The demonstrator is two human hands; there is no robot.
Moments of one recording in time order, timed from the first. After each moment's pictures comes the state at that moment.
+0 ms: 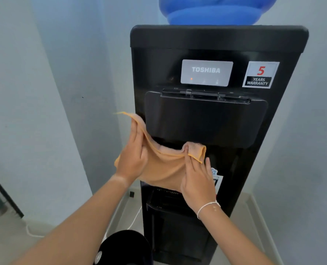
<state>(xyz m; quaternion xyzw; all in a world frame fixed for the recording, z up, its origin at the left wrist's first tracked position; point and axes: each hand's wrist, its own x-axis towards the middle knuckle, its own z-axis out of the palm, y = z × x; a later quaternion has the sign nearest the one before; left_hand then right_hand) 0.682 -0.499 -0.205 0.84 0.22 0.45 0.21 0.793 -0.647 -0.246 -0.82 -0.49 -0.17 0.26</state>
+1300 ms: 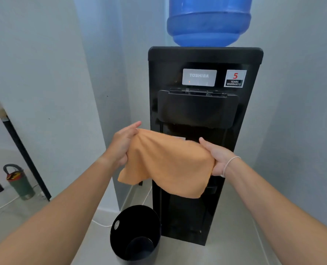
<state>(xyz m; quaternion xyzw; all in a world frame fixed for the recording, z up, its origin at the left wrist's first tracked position) 0.574 -0.572 -0.143 0.56 0.31 0.40 0.66 0.768 -0.734 -0.149 -0.63 -0.08 0.47 0.61</state>
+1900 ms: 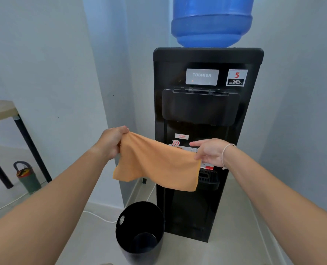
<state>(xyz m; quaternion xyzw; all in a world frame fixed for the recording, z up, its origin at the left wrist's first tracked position) 0.541 -0.559 -0.129 0.51 0.44 0.37 0.64 0.737 -0.739 -0.121 -0.71 -0.28 0.45 0.47</state>
